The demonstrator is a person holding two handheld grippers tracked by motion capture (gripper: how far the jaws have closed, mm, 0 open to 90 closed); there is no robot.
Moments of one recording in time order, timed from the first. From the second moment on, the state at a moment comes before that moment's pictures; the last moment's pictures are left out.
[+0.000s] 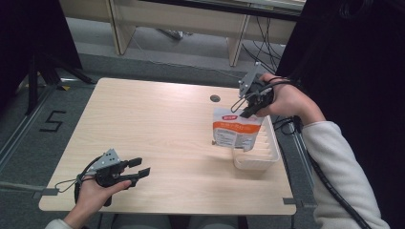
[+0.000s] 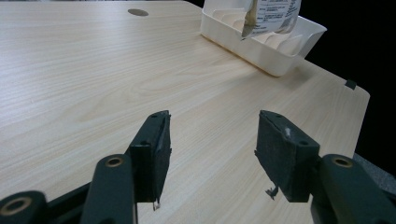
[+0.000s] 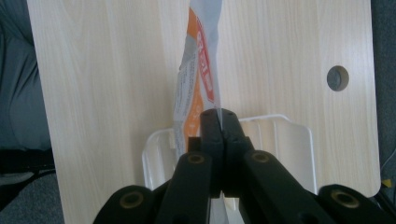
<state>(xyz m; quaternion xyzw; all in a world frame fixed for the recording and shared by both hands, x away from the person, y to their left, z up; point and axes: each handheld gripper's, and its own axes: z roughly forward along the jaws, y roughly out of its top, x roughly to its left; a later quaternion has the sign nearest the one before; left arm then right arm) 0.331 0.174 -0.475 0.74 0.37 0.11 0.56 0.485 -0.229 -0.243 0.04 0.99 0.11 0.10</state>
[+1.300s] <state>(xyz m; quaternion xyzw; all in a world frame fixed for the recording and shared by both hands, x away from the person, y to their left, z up) 0.332 0.174 -0.475 0.74 0.37 0.11 0.56 0.495 -0.285 -0.250 0.01 0.99 0.03 0.11</state>
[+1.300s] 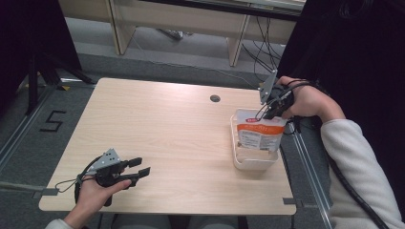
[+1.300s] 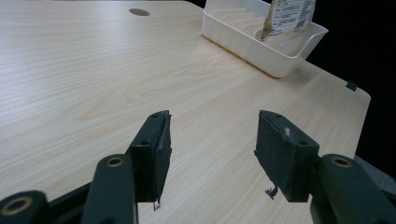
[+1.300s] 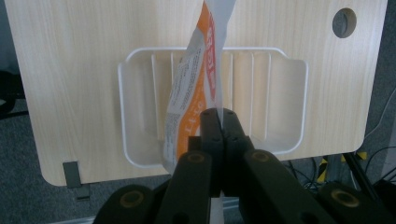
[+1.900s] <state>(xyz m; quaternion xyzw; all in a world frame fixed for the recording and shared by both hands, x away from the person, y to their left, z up) 0.332 0.175 -0.476 0.73 0.37 0.11 0.56 0.498 -0.281 -0.251 -0.01 0.99 0.03 0.12</state>
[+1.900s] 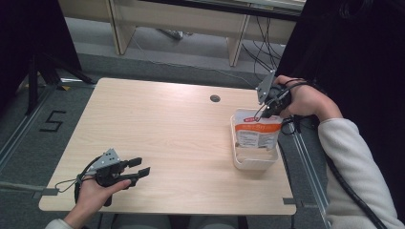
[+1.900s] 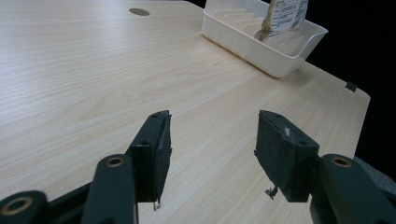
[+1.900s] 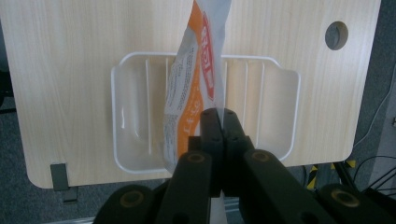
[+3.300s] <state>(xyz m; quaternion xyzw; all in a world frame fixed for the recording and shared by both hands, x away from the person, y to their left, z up) 0.332 0.175 -0.476 0.73 0.37 0.11 0.56 0.504 -0.275 -0.266 -0.04 0.99 0.02 0.11</state>
